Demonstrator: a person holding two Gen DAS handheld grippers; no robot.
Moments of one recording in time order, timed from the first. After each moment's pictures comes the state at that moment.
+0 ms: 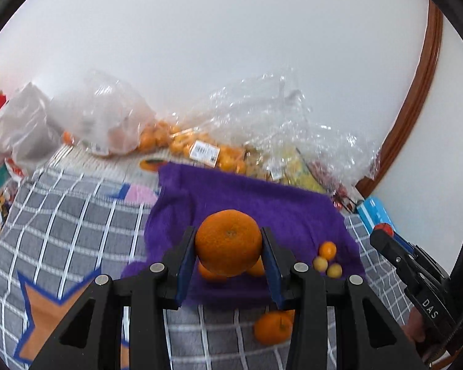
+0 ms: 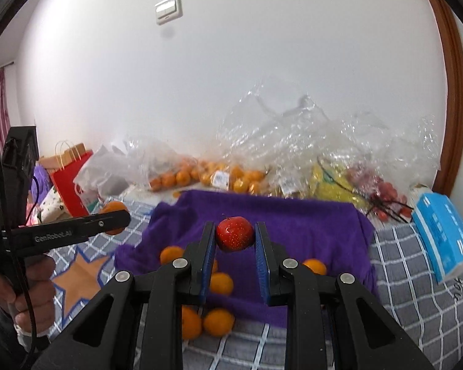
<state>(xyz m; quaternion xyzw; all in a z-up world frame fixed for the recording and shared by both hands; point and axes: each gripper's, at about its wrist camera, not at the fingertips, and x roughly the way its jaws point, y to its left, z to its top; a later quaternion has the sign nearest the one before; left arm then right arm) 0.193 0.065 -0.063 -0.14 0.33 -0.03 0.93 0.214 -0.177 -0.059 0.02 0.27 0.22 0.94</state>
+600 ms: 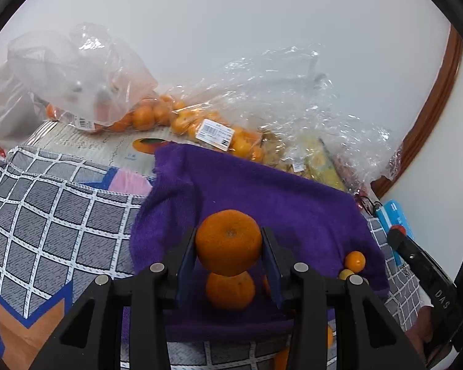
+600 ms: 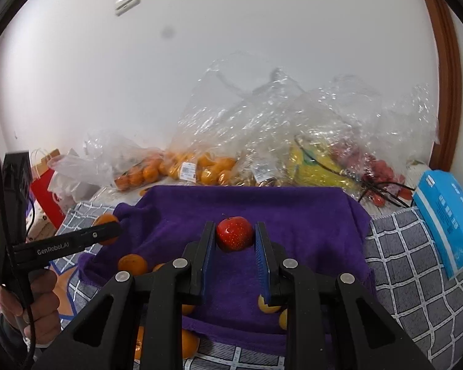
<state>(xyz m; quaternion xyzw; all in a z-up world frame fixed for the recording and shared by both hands) 0.238 0.075 -0.116 -0.17 0.35 -0.03 0.92 0.262 -0.198 -0.099 0.05 0.30 0.19 0.93</state>
